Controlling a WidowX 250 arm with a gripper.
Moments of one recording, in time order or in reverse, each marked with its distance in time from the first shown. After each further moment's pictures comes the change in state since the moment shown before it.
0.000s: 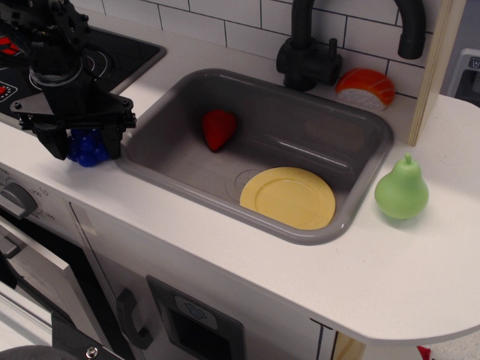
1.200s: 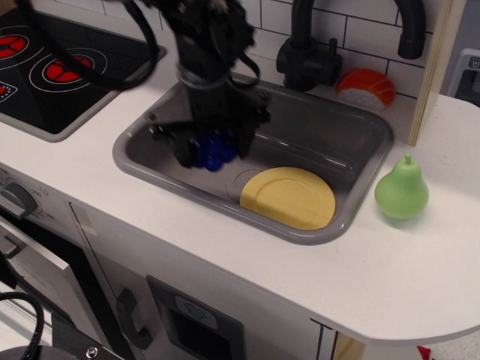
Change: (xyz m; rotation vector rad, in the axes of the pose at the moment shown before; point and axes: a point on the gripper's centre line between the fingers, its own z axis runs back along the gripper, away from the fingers) arm -0.031 -0.129 0.020 -0.070 -0.011 0.138
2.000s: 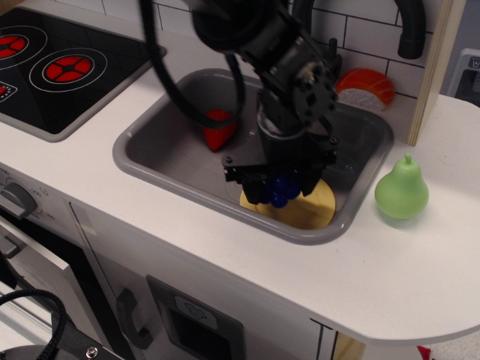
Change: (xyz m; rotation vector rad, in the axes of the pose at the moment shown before) arm -0.031 -0.052 -0.039 -0.013 0.019 -0.019
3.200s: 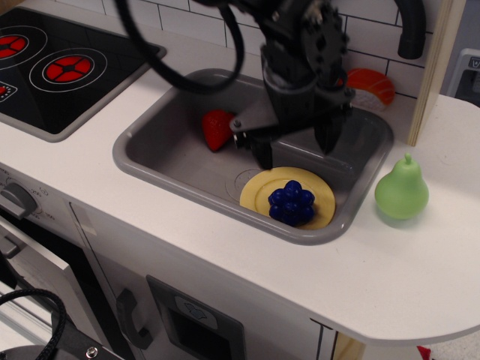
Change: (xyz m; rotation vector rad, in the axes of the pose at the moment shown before) arm 0.022 -0.010 0.050 -0.100 -0.039 0.104
